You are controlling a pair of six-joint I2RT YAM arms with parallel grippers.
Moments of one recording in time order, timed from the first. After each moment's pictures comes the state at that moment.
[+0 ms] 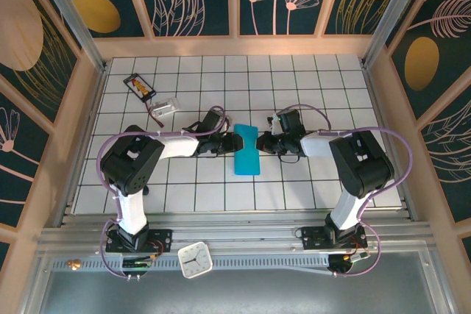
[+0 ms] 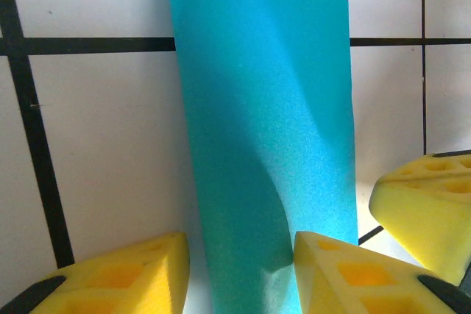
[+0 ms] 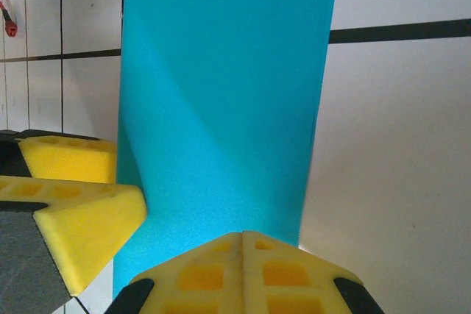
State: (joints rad) left arm -0.65 1.91 0.99 0.00 0.30 -0.76; right arm 0.44 1.73 0.77 0.07 -0.51 0.58
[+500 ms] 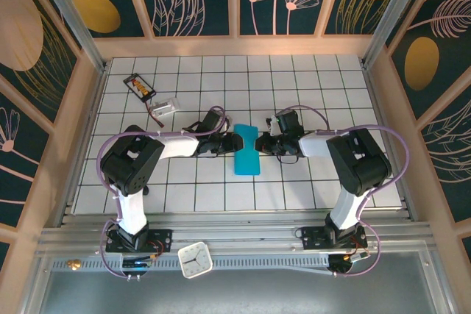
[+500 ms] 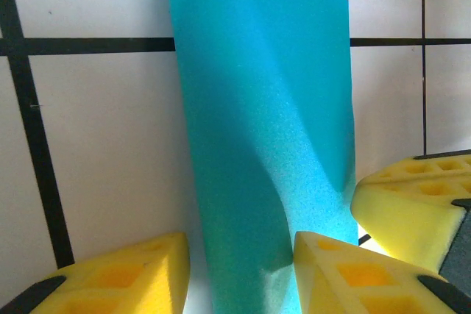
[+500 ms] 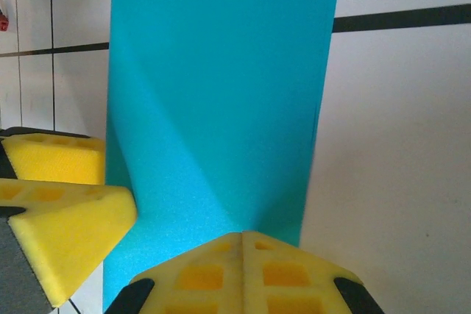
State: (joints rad) left arm -0.65 1.91 0.99 0.00 0.30 -0.76; right arm 0.45 1.76 0.77 0.09 -0.50 0.58
